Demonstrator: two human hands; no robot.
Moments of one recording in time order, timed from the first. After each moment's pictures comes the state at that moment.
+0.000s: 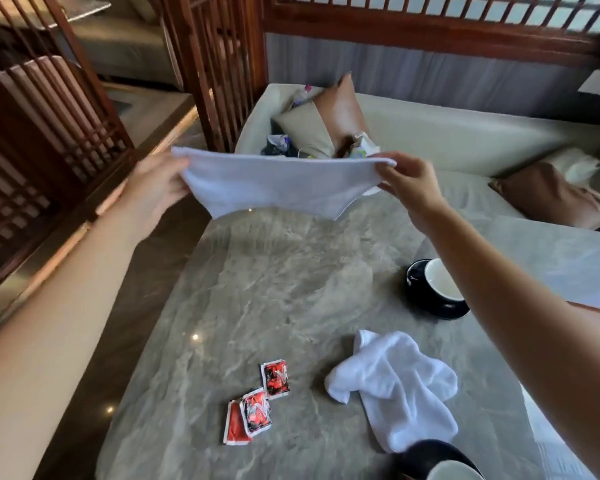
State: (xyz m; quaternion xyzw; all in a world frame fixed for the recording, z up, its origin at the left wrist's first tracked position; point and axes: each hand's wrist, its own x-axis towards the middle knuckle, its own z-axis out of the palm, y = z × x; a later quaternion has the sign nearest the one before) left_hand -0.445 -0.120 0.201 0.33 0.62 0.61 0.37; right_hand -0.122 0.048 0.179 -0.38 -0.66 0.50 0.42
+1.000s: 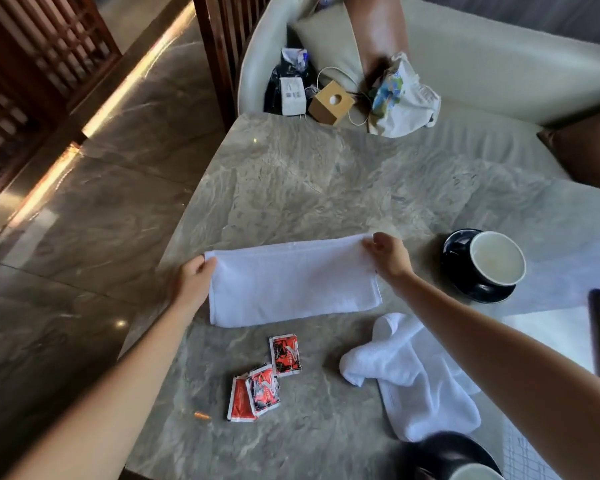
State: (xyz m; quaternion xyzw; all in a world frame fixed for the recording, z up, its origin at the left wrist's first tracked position) left_hand -0.422 -0.176 -0.046 0.20 0.81 0.41 0.37; right_hand -0.140 0.006 -0.030 -0.62 -0.66 0.41 0.14
